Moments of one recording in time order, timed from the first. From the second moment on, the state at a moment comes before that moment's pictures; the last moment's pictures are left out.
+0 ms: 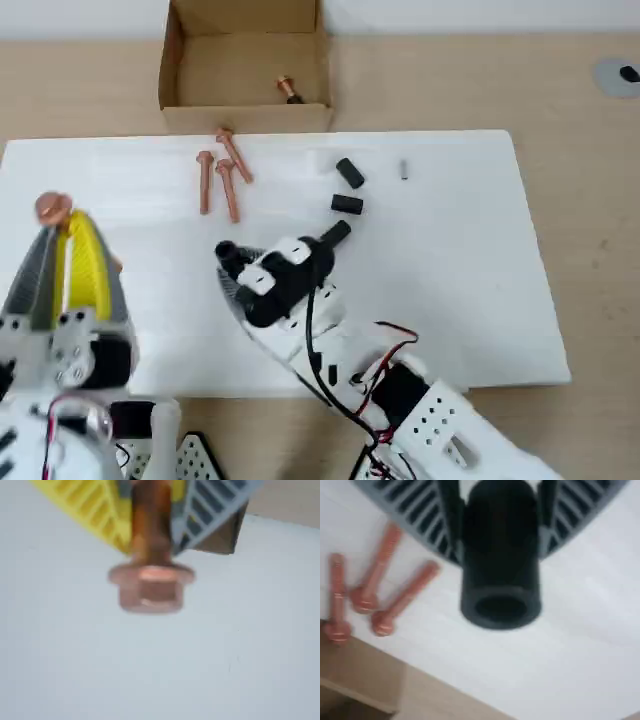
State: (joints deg) left arm -4.7 -104.4 43.7 54.6 4.8; right arm -51.0 -75.1 84.9 12.5 -9.8
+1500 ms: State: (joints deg) left arm 5.5 -104.2 70.9 26.9 8.2; right arm -48.5 -75.1 87.2 12.5 -9.8
